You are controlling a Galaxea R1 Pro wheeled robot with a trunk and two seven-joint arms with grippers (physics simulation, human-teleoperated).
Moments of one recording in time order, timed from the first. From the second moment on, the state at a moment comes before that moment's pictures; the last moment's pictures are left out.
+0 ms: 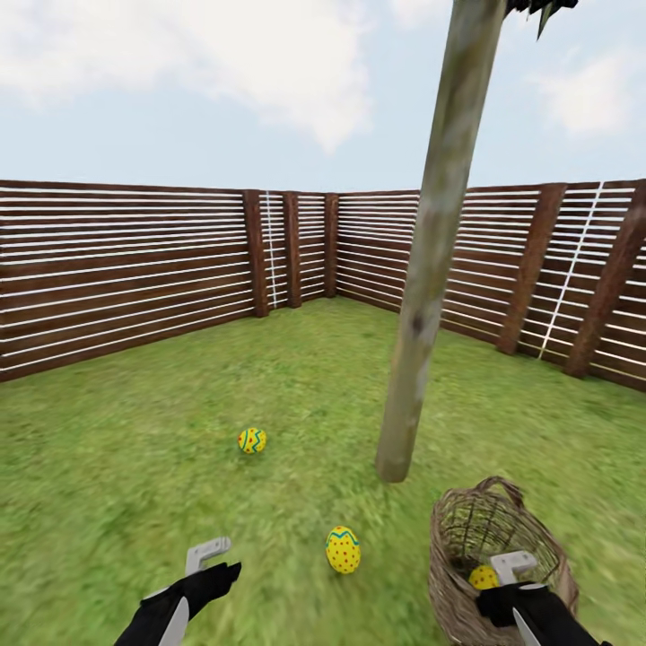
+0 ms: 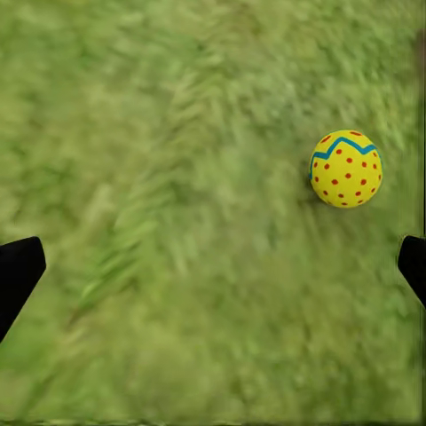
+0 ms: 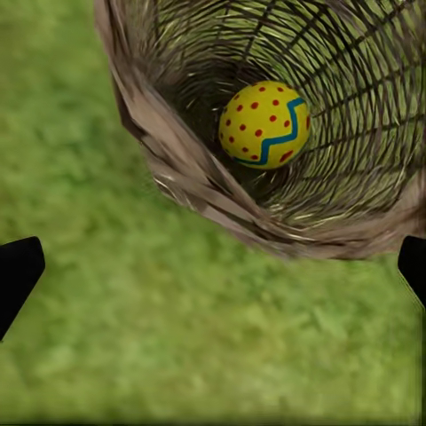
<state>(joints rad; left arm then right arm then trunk) -0.36 -0.05 0.26 -0.63 0.05 0.28 -0.11 -0.30 -0.25 0.16 -0.79 -0.07 0.53 -0.03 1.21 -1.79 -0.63</state>
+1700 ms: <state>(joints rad) -0.37 -0.01 0.27 -0.64 0.05 0.35 -0.18 -0.30 -0.26 0.16 -0.79 -0.08 0.53 0.01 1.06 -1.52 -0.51</state>
